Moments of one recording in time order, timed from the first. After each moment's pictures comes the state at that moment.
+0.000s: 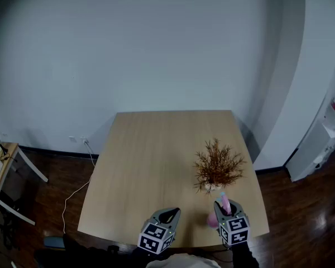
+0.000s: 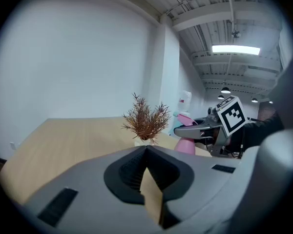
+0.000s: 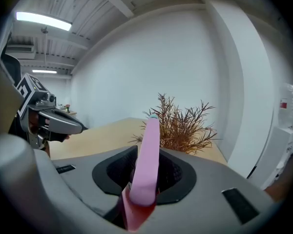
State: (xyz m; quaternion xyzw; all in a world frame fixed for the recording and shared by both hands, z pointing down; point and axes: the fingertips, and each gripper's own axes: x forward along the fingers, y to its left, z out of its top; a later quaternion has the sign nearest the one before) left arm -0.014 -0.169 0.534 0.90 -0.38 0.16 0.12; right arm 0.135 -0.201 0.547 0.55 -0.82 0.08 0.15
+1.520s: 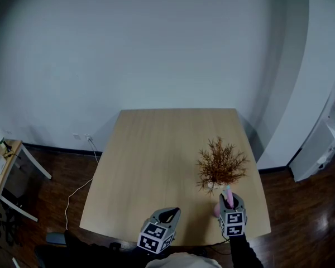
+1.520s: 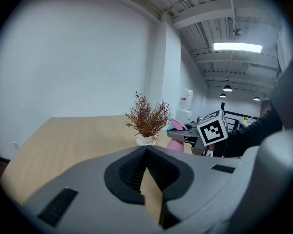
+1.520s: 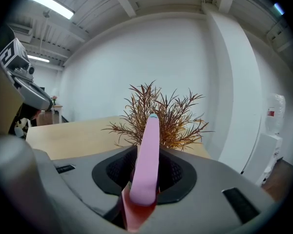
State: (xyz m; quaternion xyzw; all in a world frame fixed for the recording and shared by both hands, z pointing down) left arm -0.022 -0.162 0.538 0.90 -0.39 0.17 0.13; right arm 0.169 -0.239 0.585 0.61 -0.77 0.03 0.16
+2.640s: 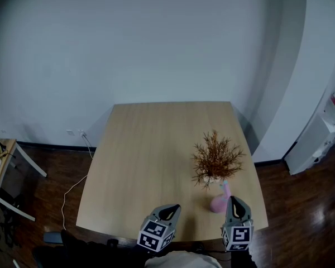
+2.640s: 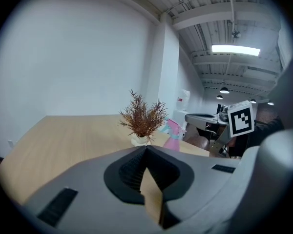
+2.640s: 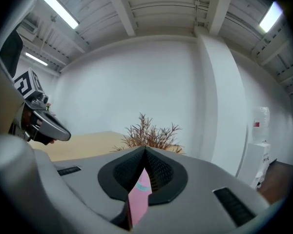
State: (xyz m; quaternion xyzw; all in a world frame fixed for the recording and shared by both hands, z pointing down) left arm -0.007 -0.159 0.543 0.90 -0.37 0.16 0.13; right arm 0.176 -0.167 0.508 0.65 -0.76 -0.03 0.08
